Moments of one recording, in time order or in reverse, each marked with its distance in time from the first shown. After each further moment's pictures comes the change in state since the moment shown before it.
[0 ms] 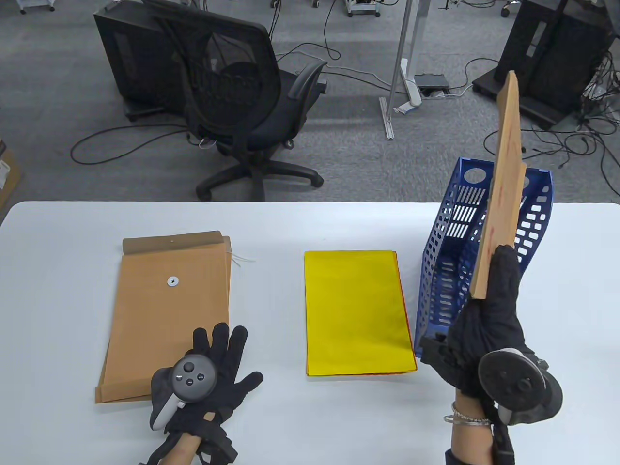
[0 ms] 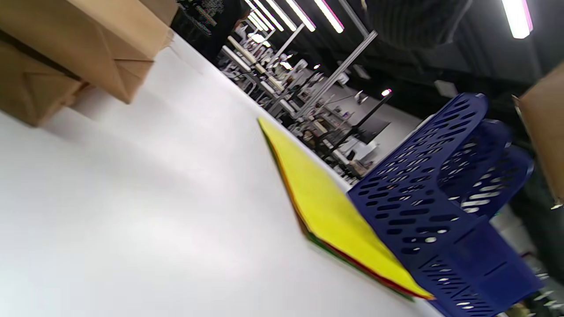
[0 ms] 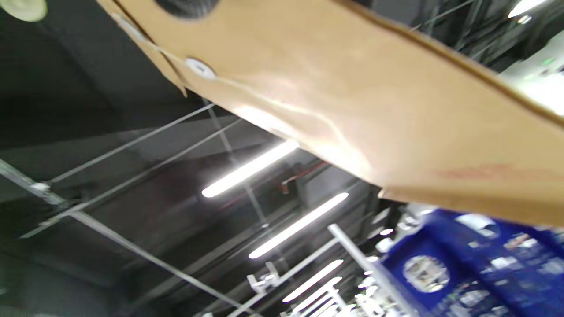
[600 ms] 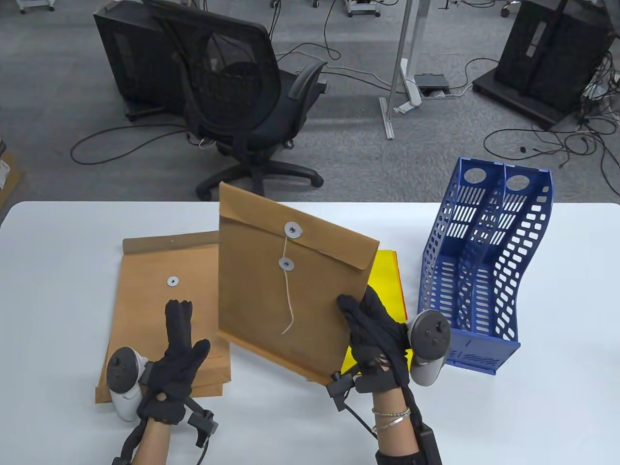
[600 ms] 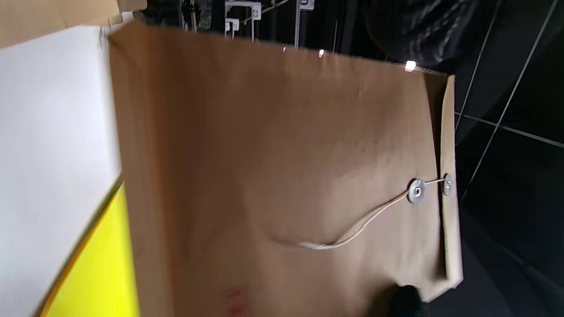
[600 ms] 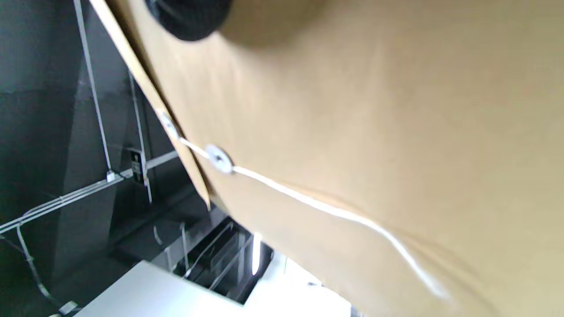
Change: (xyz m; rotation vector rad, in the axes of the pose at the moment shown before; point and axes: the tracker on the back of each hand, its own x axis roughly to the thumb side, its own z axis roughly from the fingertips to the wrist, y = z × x) left_hand -0.053 0.044 -0.003 0.175 -0.212 0.788; right_hand 0.005 0.135 0.070 0.766 0.351 -0.900
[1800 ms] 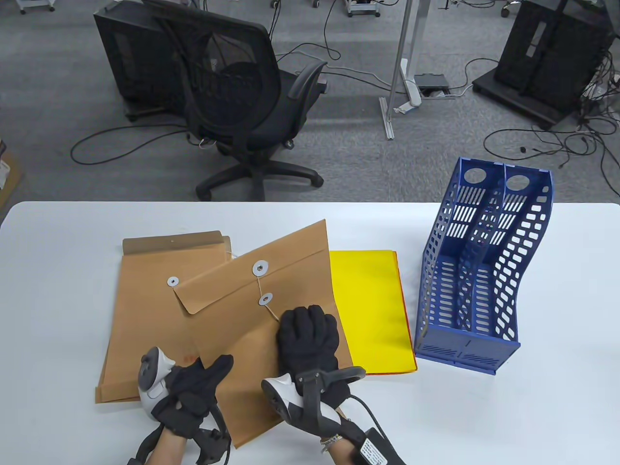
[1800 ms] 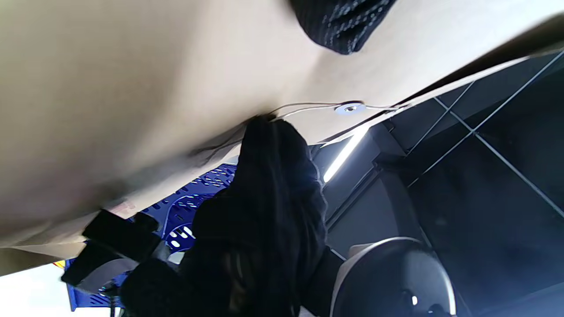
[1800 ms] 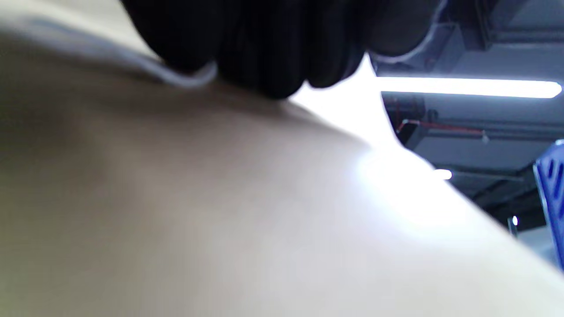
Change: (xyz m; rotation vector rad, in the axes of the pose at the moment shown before) left_hand -0.005 -0.051 0.000 -0.250 -0.011 0.286; right_hand 0.001 0.129 0.044 -0.262 -0.438 1.597
